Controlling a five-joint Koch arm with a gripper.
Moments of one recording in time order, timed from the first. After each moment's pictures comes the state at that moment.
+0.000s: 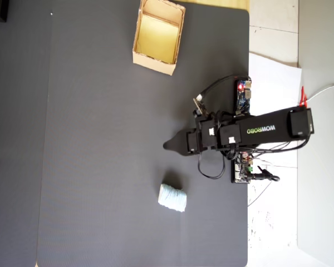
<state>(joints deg) -12.7 130.7 176.7 -3.1 94.4</state>
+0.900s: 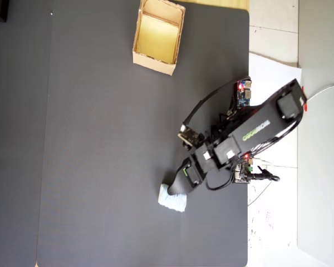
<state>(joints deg) -36.3 119.8 153.7 14.2 94.7</state>
